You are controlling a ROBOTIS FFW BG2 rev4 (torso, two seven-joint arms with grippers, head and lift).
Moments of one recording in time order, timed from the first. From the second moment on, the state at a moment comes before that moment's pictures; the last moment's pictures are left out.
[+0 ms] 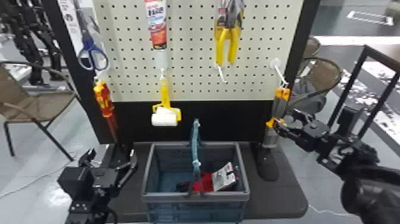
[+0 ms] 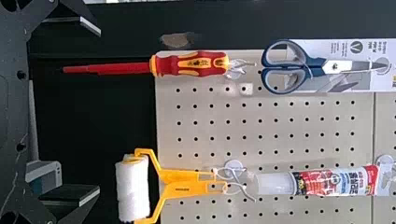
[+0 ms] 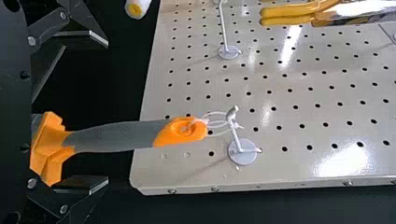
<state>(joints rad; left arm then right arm) 0.13 0.06 0.03 -1.58 0.03 -0.28 -0.03 -0.41 -0.19 -0.11 -1.09 -0.21 -0.05 0.84</state>
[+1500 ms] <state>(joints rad) 0.13 0.05 0.03 -1.57 0.02 -0.28 -0.04 -0.60 -0.22 0.12 -0.88 -0.25 -0.05 0.97</state>
